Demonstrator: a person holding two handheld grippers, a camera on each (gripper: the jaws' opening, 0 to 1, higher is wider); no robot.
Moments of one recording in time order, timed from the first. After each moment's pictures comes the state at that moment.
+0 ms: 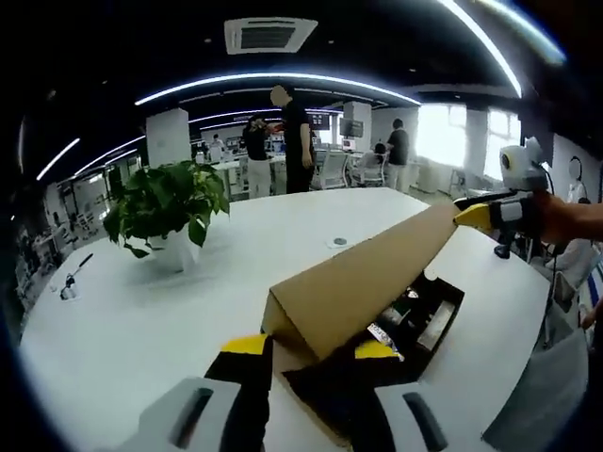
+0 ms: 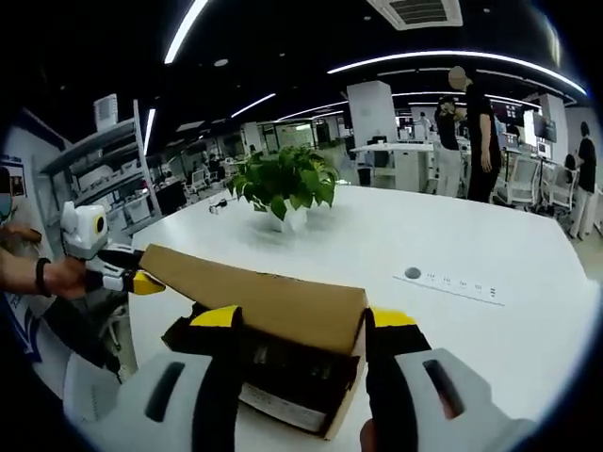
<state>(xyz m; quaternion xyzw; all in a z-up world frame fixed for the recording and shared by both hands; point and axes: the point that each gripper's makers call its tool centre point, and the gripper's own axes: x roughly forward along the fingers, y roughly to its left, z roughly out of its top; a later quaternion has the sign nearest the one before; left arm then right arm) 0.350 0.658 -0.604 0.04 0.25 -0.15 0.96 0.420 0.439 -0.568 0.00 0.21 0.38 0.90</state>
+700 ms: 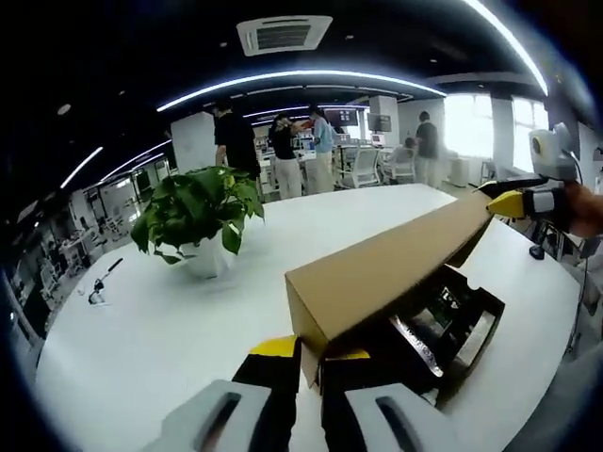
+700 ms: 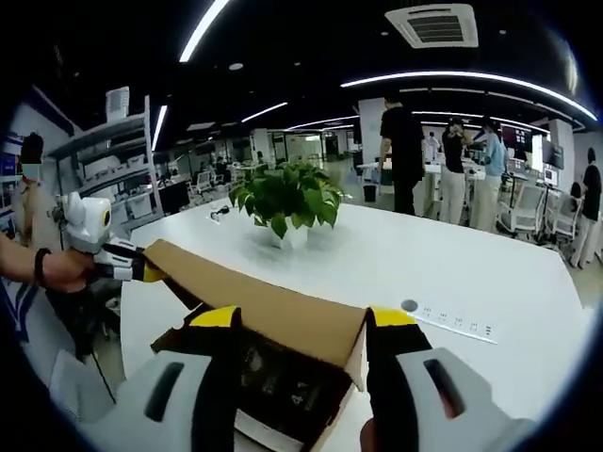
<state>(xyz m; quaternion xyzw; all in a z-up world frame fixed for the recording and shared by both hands) 0.379 0.682 -0.594 0.07 0.25 -0.08 0.96 0.445 0.449 -0.548 -0.03 0.17 0.41 0.90</state>
